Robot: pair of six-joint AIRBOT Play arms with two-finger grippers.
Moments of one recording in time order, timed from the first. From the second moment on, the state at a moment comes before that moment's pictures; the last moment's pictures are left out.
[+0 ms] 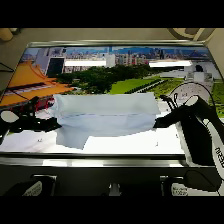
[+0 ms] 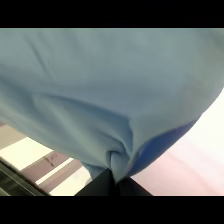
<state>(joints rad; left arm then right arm) 0.15 -1.04 0.76 1.03 -1.11 -1.38 -0.16 -1.46 1.03 -1.06 1.29 0.90</state>
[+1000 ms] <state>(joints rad) 0.15 -1.64 1.32 0.98 -1.06 -1.53 -0.05 -1.82 1.53 -1.13 1.04 1.06</state>
